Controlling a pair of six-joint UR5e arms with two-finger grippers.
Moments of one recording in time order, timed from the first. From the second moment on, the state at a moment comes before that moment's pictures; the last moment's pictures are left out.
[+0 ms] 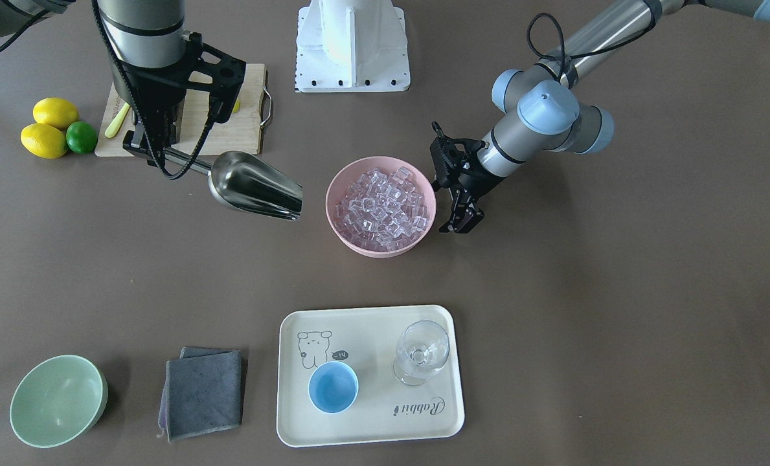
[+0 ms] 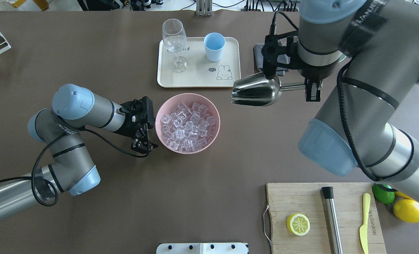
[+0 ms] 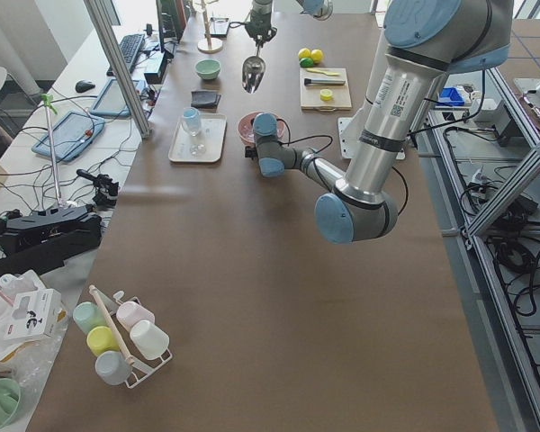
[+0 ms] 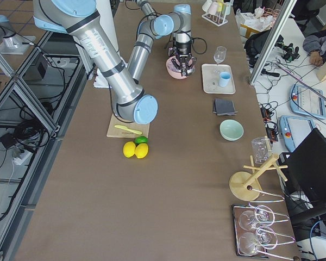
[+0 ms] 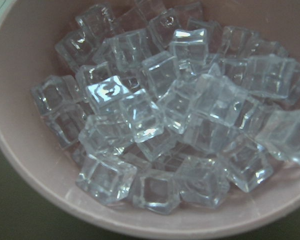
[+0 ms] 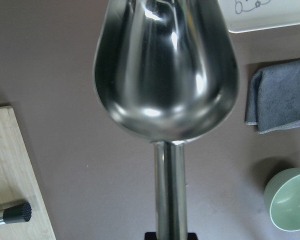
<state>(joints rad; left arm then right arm) -0.61 -2.02 -1.50 -2.39 -2.05 0.10 0.77 -0.85 2.04 -2.34 1.81 -0.53</state>
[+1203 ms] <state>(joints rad) -0.61 -2.01 -1.50 -2.40 -2.05 0.10 0.66 -0.53 1.75 -2.59 1.69 -0.53</state>
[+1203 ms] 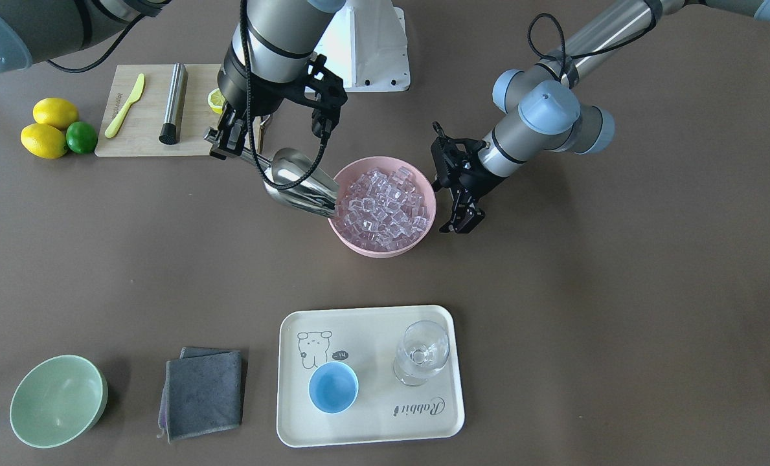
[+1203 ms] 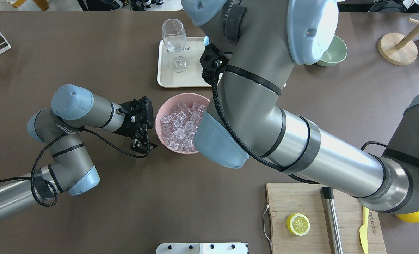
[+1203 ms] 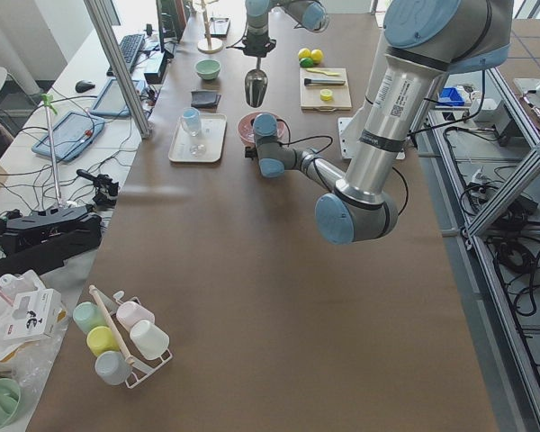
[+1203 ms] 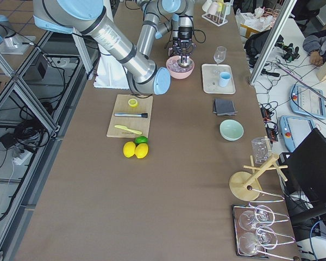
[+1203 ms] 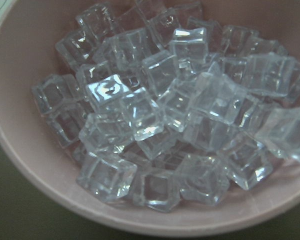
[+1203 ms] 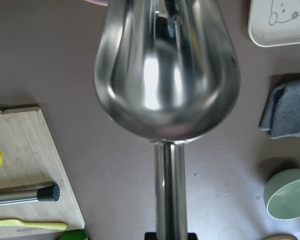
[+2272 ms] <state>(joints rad) -0.61 -2.01 -1.50 -2.40 -2.06 0.10 0.58 -0.45 1.57 -2.58 1.62 -0.53</state>
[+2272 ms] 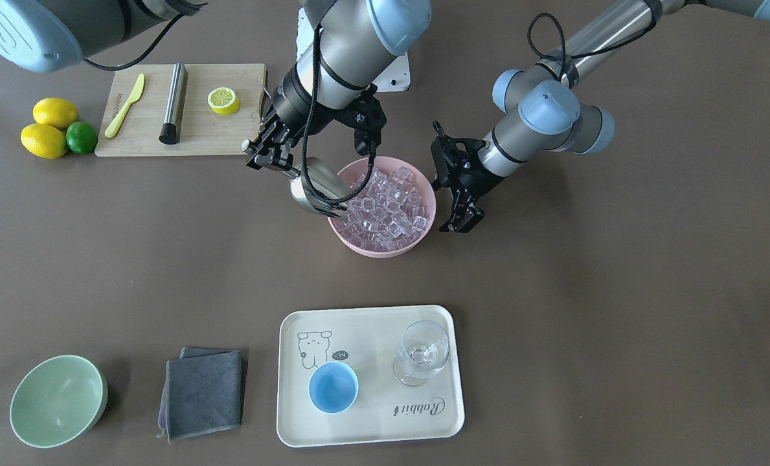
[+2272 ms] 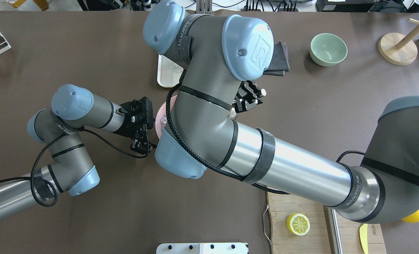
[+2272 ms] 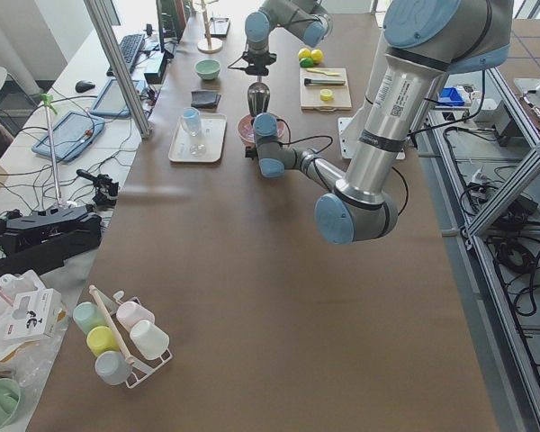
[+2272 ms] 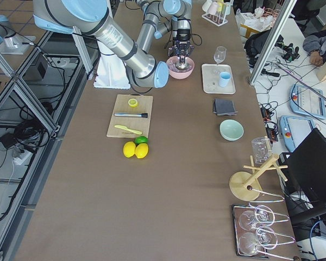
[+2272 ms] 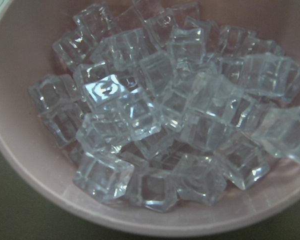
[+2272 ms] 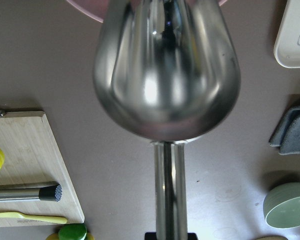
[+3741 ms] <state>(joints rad) -0.61 -2.00 -1.50 -2.42 -2.05 0.10 0.54 -0.41 1.43 -2.48 1.62 -0.47</state>
